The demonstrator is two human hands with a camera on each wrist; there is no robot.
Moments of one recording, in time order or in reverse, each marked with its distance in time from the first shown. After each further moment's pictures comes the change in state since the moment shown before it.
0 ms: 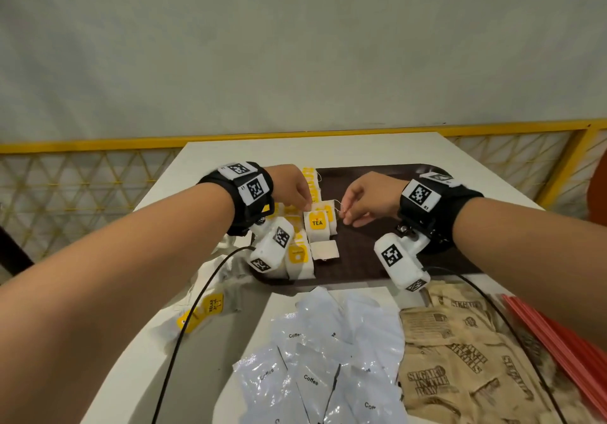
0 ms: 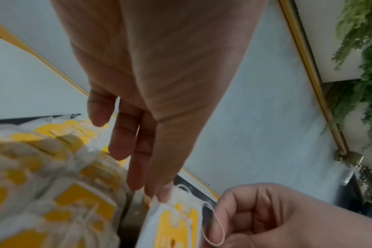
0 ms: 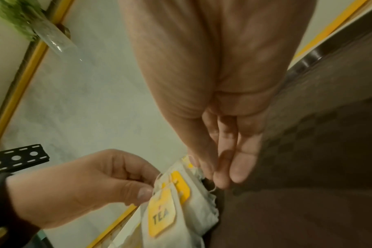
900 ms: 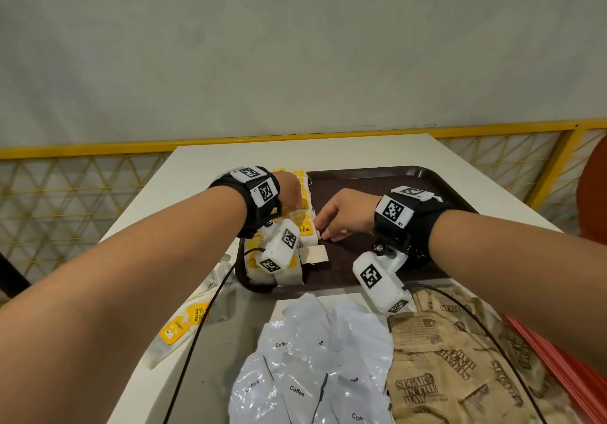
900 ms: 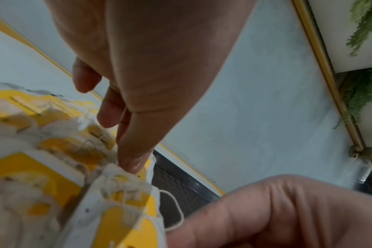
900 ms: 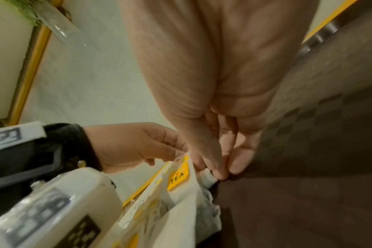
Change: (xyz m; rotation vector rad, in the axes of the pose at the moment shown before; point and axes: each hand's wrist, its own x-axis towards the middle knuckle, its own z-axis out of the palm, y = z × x) left_hand 0.032 0.011 0.011 0.211 0.013 -0.171; right_hand 0.002 -0.001 0.023 -0.050 -0.076 -0.005
